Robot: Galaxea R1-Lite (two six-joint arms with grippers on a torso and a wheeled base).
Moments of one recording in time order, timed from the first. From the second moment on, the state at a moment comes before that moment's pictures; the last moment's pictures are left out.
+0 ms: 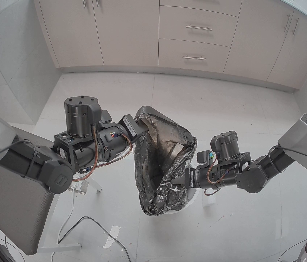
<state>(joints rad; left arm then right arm) -0.54 1.94 -0.94 -0.79 -0.16 -0.88 0.52 2.17 -0.99 -0.55 0.44 0.44</state>
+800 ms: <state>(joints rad) -0.53 2.10 -1.00 -0.82 -0.18 -0.86 0.48 2.31 -1.07 -0.55 0.38 0.39</state>
